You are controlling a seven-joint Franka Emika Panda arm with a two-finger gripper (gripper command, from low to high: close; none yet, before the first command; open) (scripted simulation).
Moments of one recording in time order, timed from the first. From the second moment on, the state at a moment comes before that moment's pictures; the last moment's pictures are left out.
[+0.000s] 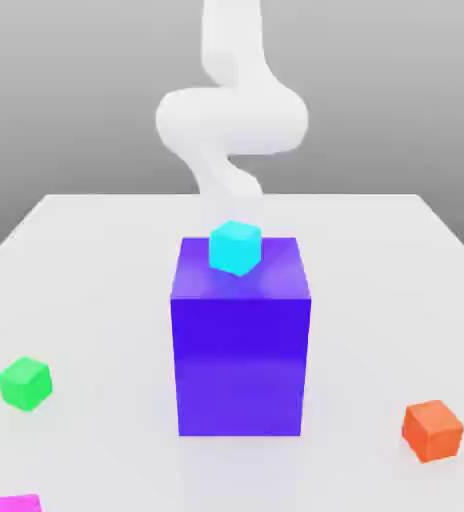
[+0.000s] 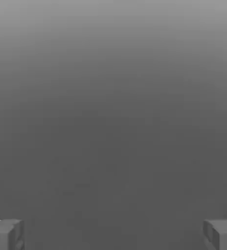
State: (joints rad) arm -0.06 -0.71 0.03 -2.29 -0.02 2.32 0.89
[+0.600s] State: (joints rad) arm -0.33 -0.05 0.08 -2.18 -0.20 2.44 1.52
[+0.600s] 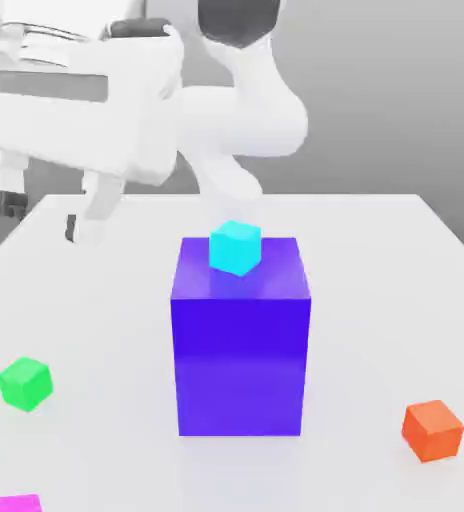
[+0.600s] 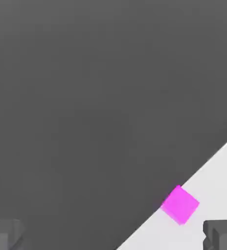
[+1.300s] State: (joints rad) arm -0.44 0.60 0.02 -2.08 -0.03 2.68 1.84
